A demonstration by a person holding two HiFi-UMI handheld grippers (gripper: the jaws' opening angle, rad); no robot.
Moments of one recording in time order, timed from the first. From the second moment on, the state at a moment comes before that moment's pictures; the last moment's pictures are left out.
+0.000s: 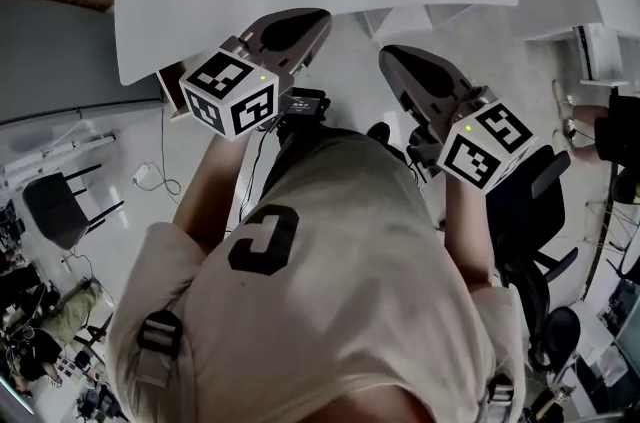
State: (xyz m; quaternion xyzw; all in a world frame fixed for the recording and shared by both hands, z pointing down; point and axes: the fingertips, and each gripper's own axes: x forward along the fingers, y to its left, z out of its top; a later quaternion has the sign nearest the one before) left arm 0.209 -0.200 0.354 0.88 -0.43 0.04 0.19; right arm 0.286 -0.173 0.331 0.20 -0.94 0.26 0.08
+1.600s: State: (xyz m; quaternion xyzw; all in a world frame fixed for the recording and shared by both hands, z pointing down) left arm 0.407 -0.224 0.339 0.91 -0.36 0.07 0.18; right arm 0.459 -0.220 0.315 0.25 -0.94 0.23 0.04
